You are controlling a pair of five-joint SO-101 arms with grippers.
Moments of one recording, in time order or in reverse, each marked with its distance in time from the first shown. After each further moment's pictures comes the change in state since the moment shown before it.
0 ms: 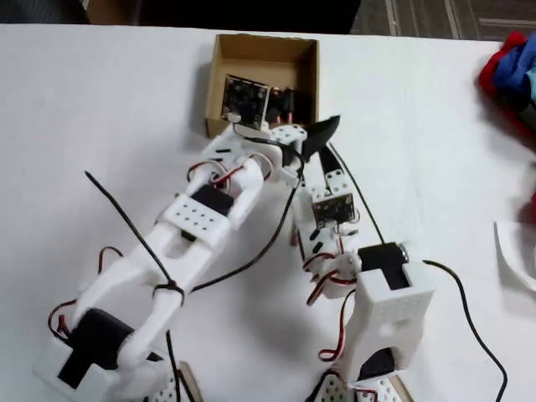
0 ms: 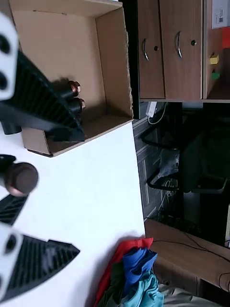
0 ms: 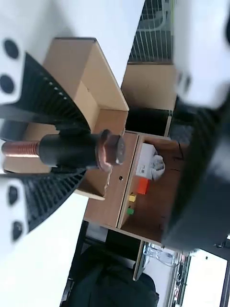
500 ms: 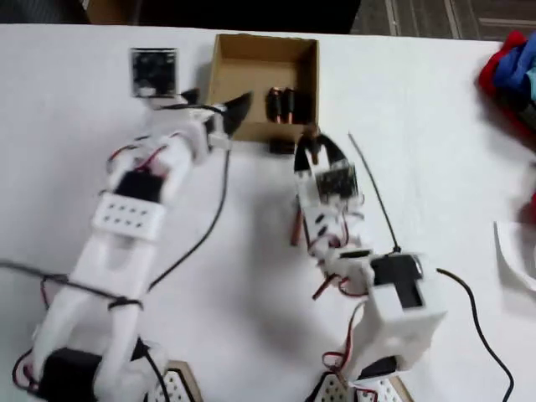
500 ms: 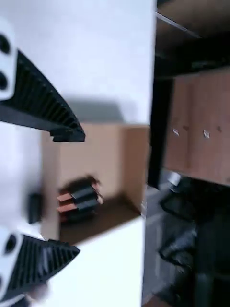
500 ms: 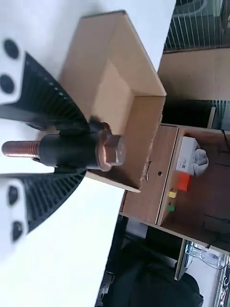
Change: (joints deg) left arm -19.0 -14.7 -1.9 29.8 0.0; right arm 2.7 -8.7 -5.3 25.2 0.0
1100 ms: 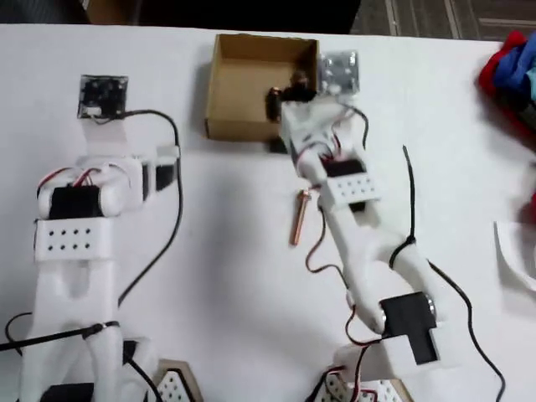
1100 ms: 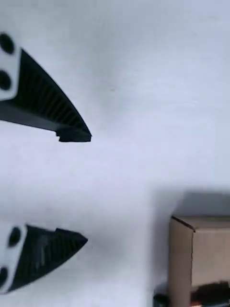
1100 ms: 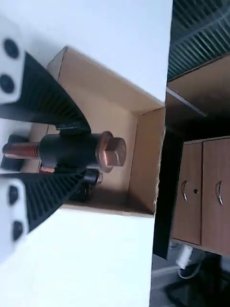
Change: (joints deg) left arm -14.8 -9.4 0.0 34.6 -17.4; right arm -4.1 -12.0 -39.4 73.0 -16.0
